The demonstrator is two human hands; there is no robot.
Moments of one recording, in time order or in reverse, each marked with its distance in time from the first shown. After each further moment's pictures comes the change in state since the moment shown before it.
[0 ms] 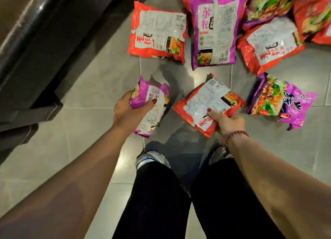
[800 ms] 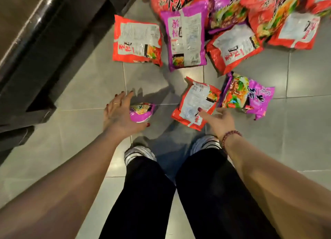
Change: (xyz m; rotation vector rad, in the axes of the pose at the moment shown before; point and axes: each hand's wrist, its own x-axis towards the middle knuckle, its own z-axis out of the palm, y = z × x) left_hand -0.039 0.021 0.009 0.842 -0.108 0.193; right_hand -0.042 -0.042 -0.066 -0.356 -0.098 -0.011
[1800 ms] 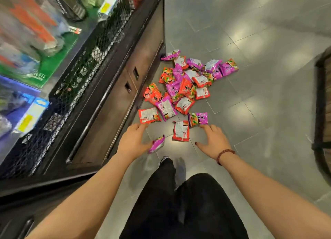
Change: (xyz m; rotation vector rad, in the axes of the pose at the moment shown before) left_hand -0.391 0.011 -0.375 0.165 0.147 0.663; right_hand -0.556 -0.083 -0.073 -0.755 0.351 -0.569
